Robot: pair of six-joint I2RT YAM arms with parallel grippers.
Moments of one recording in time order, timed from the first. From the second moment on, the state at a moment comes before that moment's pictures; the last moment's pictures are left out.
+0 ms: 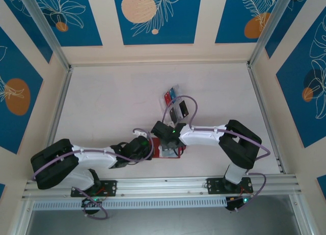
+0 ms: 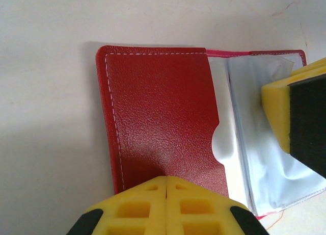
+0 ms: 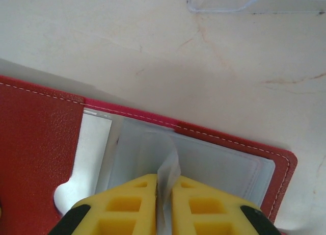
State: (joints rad) left arm -1.04 1.37 0.39 0.13 -0.11 -0.90; right arm 1.03 1.70 0.97 -0.60 0.22 0.78
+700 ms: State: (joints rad) left arm -1.07 1.41 0.41 0.17 -0.16 -0.92; right arm 0.96 1.68 1.01 -0.54 -0.04 0.75
